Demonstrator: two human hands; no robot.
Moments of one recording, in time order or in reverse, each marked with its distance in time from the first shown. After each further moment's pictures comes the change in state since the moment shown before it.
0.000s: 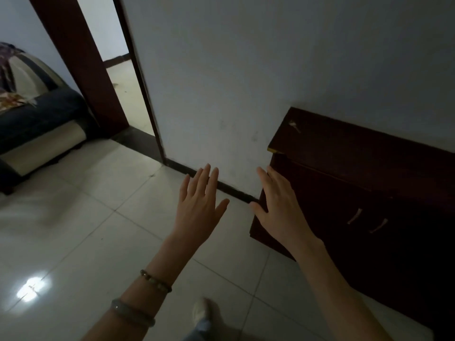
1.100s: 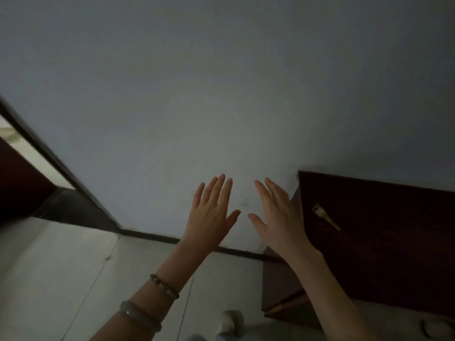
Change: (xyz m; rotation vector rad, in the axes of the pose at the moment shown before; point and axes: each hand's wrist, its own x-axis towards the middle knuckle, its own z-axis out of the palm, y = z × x) left_hand 0.470 -0.105 0.163 -0.138 -0.116 0.407; right_hand 0.426 0.137 0.063 -0.091 0.102 0.326
